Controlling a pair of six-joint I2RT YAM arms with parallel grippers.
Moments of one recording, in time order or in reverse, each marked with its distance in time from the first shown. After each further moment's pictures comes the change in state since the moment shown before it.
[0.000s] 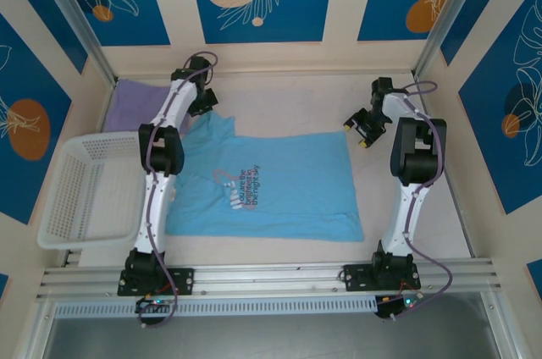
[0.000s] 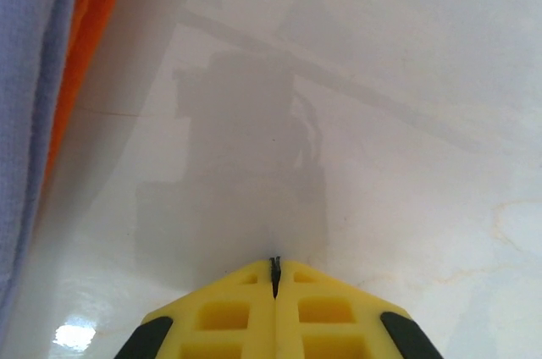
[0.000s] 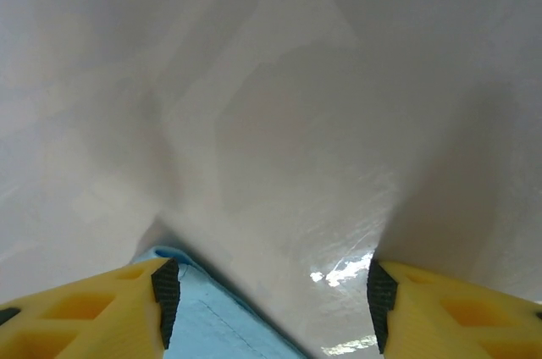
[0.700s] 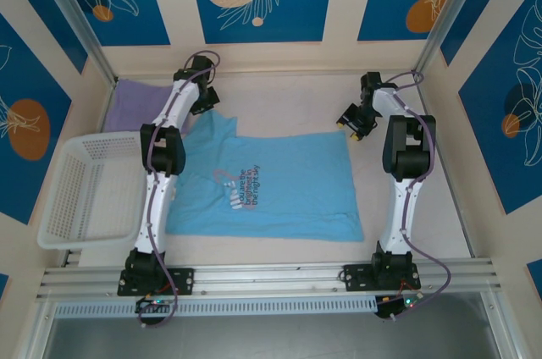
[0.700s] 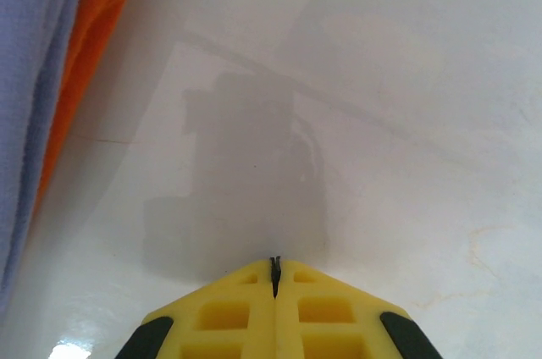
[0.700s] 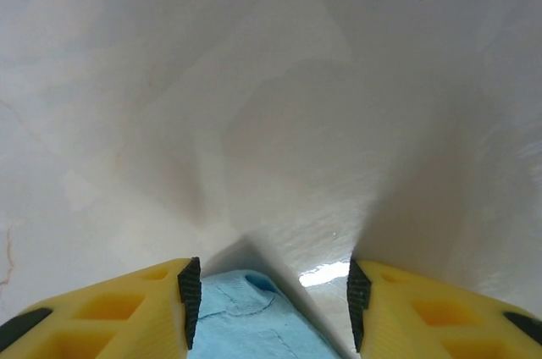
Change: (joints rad) left arm -0.012 0.000 0.000 0.040 -0.047 -0.023; right arm 0.063 0.082 0.127 -0.040 0.024 -0.065
